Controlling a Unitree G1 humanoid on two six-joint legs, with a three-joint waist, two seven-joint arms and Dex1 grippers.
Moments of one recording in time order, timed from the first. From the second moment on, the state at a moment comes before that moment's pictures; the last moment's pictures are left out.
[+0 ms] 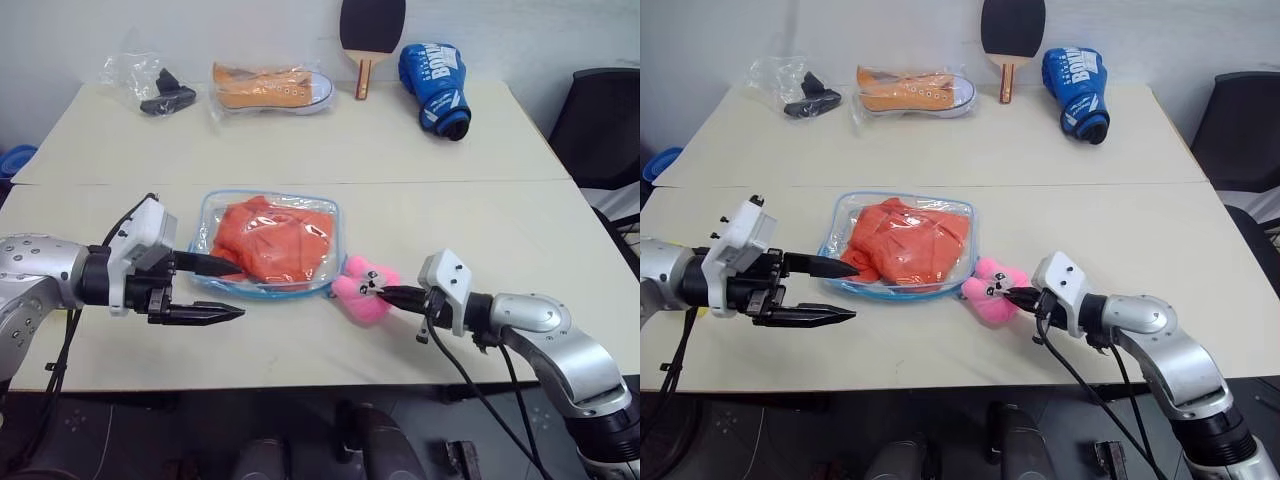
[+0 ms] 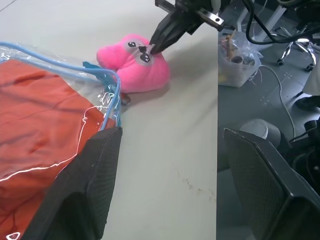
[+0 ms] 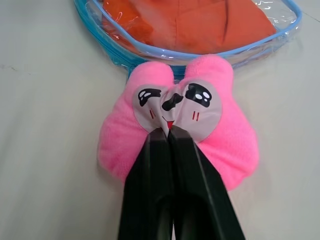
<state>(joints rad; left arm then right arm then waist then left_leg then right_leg) -0.31 1.09 0.21 -0.37 -0.78 0.73 -1.15 -0.22 -0.71 0.08 -0.42 0.39 0.55 0.81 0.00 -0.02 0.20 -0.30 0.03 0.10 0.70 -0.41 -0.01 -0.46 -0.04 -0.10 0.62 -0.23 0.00</state>
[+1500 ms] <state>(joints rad) -0.67 0.74 -0.29 -0.19 -0.40 0.45 -1.26 -0.61 -0.65 0.25 -0.42 0.33 0.51 1.07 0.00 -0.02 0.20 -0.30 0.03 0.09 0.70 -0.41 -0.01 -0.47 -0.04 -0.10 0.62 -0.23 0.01</state>
